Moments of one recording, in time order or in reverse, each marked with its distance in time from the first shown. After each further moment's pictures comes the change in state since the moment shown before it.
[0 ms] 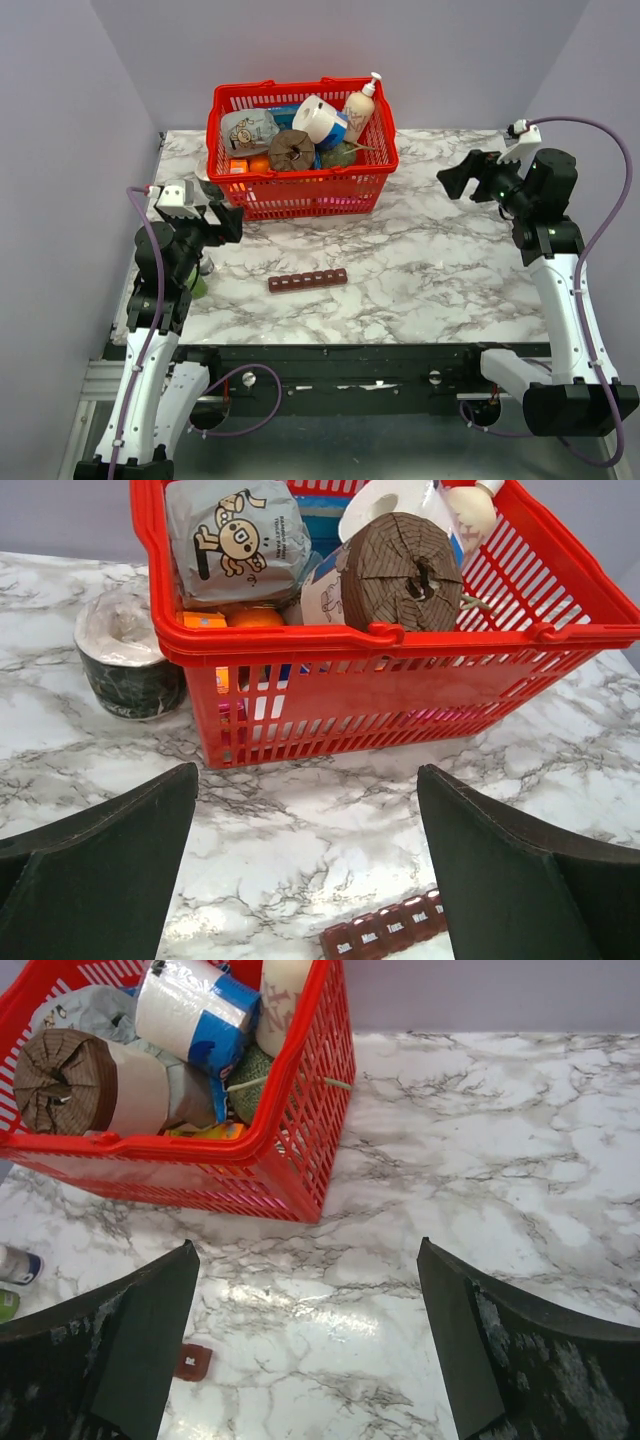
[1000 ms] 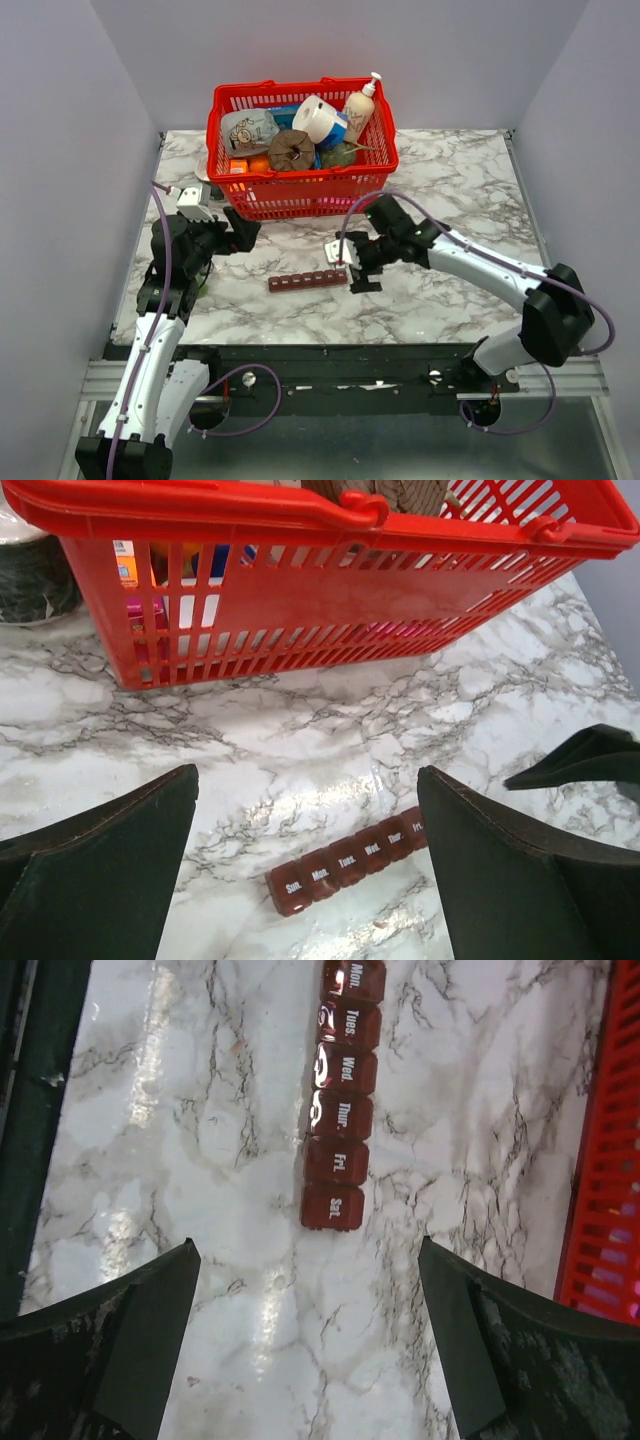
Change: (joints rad) left arm 0.000 0.088 -0.065 -0.016 0.157 -0.096; right arm 0.717 0.385 -0.100 -0.220 -0.216 -1.196
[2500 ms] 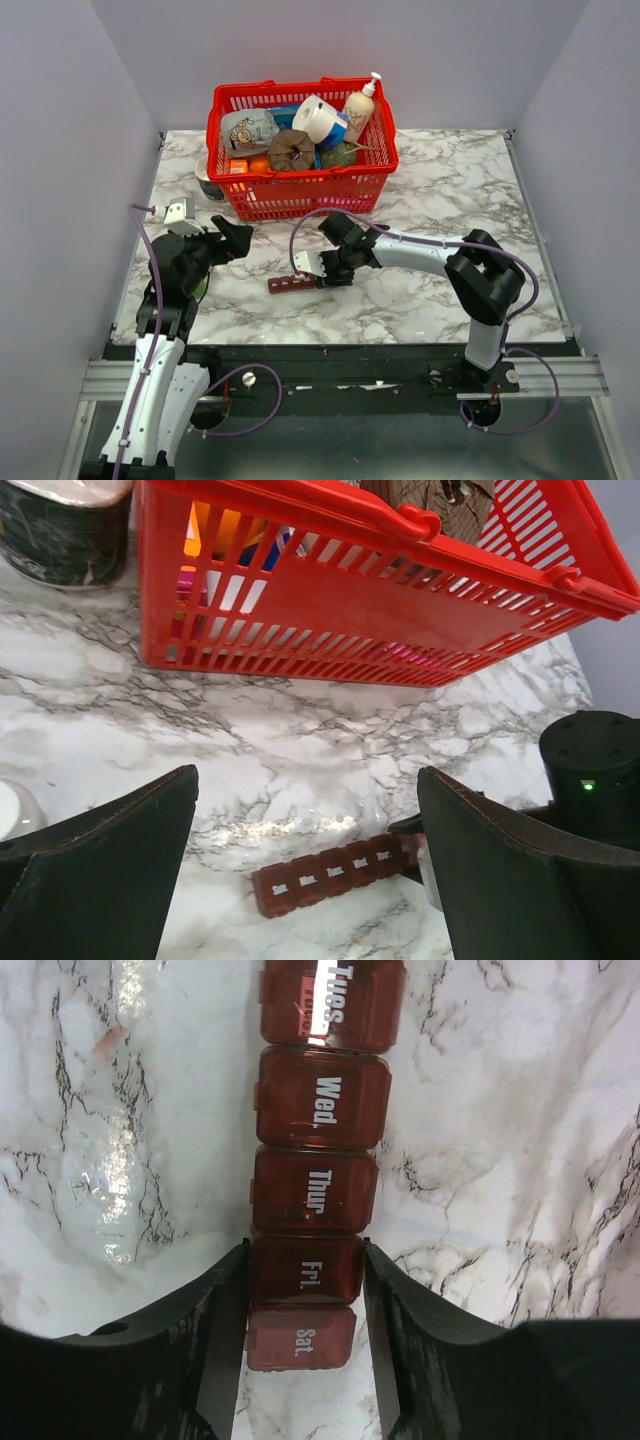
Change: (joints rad) left arm 0.000 -0.144 -0.093 -0.019 -0.129 -0.129; right arm 0.169 0.433 0.132 0.154 0.289 0.060
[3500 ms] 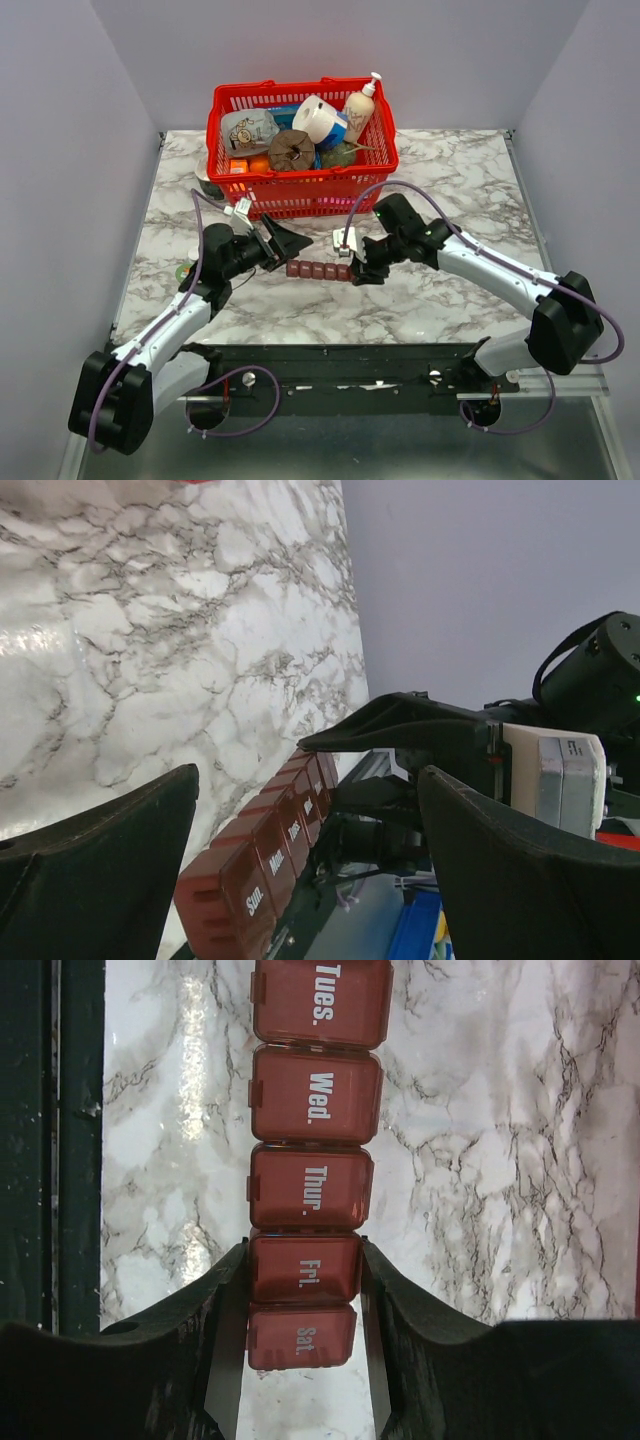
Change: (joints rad) left arm -0.235 0.413 -0.151 0.549 0.365 -0.608; right arm -0.161 -0.447 -0.154 -0.151 -0.246 0.159
